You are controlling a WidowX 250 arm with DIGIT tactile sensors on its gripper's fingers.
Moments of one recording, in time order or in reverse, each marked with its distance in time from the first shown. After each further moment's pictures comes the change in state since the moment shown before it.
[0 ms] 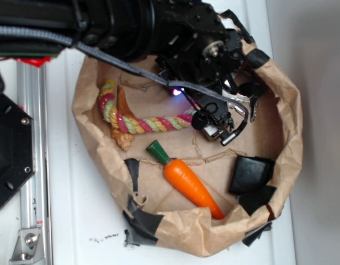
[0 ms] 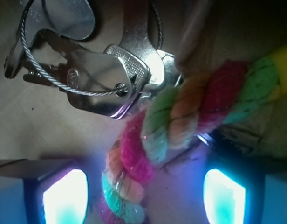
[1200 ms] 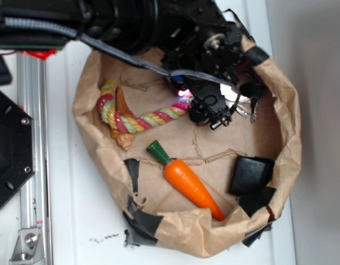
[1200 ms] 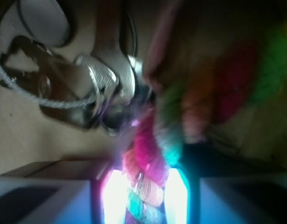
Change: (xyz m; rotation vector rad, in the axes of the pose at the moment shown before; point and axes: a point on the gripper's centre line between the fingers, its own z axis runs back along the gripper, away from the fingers) arm 0.002 0.003 -0.001 0.028 0.017 -0.030
